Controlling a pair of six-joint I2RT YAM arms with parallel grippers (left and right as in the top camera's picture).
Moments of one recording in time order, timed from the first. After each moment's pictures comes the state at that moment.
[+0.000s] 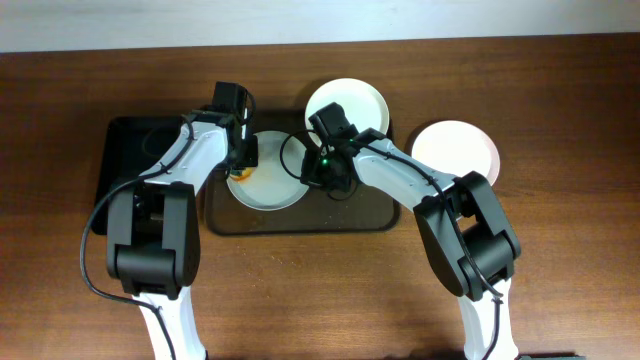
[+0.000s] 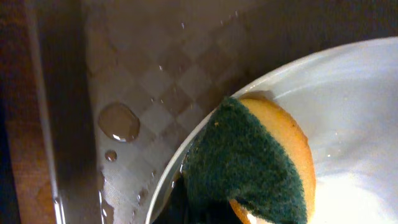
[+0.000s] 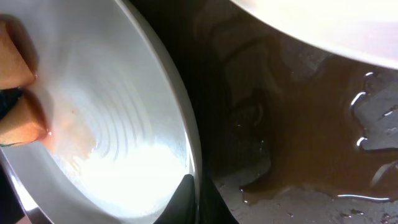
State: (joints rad) left arm -0.16 2.13 1.51 -0.69 -0.10 -0.15; right arm 0.53 2.17 1.52 -0.53 -0.30 0.74
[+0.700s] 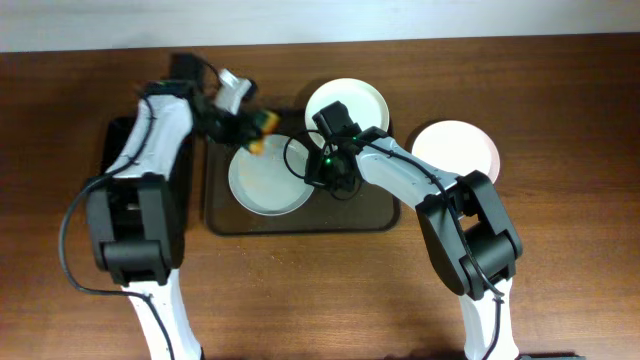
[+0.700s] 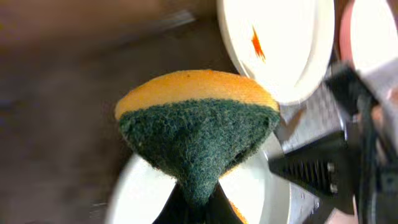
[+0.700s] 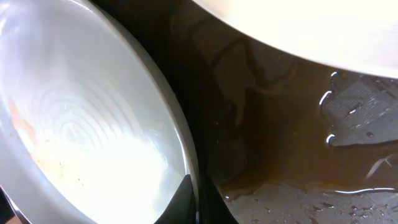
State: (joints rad) left arm 0.00 2.20 1.80 -0.91 0.63 0.29; right arm 0.52 2.17 1.52 -0.55 -0.30 0.72
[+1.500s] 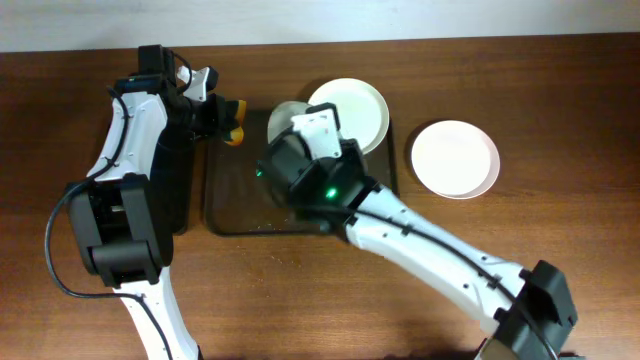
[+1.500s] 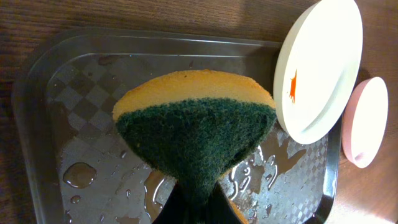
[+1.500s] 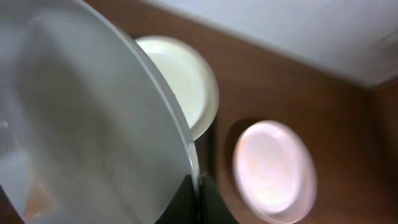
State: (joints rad) left arm 0.07 2.20 1.84 -0.91 0.58 -0.05; right arm 0.88 1.77 1.57 -0.86 0.91 0.44
